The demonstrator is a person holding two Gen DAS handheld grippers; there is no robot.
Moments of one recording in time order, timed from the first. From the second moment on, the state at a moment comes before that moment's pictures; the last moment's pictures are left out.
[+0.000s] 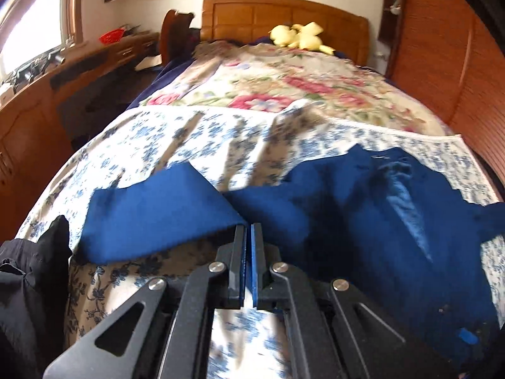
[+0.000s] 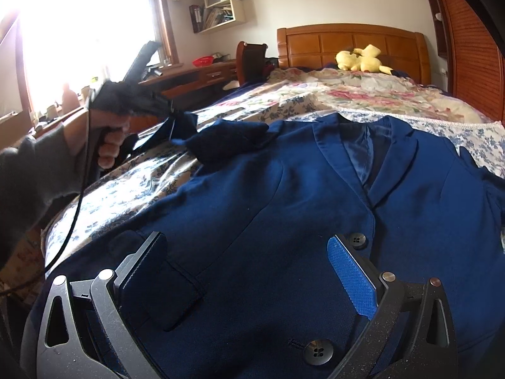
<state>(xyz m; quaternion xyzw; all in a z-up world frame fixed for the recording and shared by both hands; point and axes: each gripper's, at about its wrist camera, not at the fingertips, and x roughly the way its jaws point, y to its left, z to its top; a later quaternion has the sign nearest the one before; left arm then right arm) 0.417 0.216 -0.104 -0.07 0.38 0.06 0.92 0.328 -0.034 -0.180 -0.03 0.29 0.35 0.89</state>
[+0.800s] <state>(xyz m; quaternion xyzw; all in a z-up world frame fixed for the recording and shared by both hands) 0.406 0.328 -0.157 -0.10 0.40 0.15 0.90 0.326 -0.032 -0.179 -0.03 0.29 0.35 0.89</state>
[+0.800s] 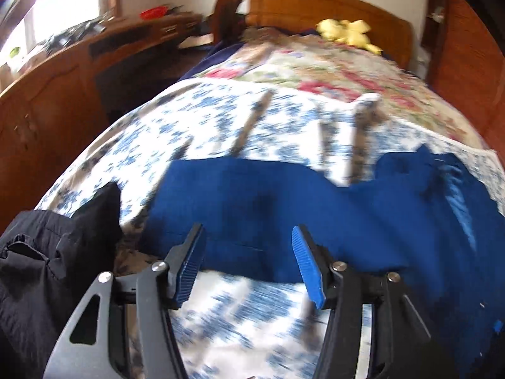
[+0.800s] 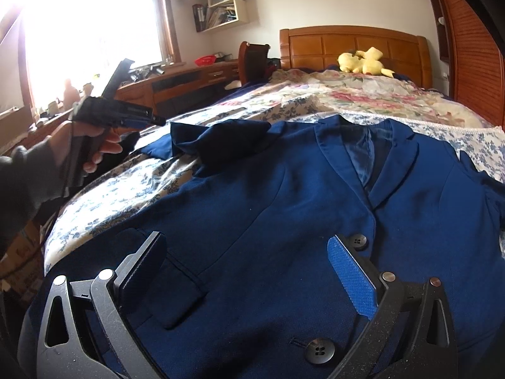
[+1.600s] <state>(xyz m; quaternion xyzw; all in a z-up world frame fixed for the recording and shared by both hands) 0.446 0.335 -0.213 -0.08 0.48 0.19 0.85 0.327 -0.030 -0.182 -0.04 0.30 0.35 0.89</state>
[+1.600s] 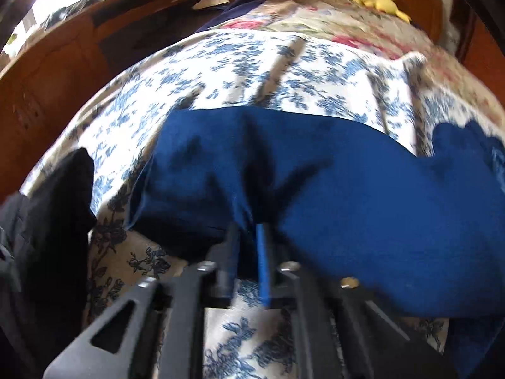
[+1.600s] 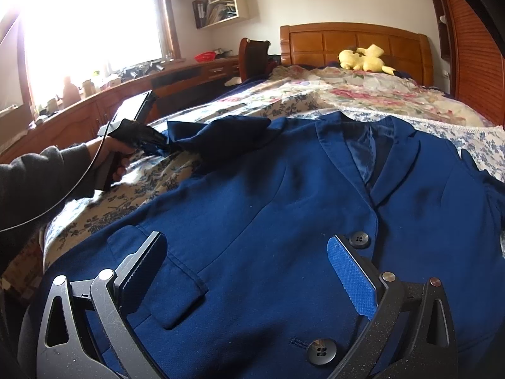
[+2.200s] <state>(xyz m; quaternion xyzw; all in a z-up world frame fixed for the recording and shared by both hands) 0.391 0.186 -0.047 0.00 0.32 0.08 0.94 0.325 -0.028 -0.181 -0.05 0.30 0.34 0.89</state>
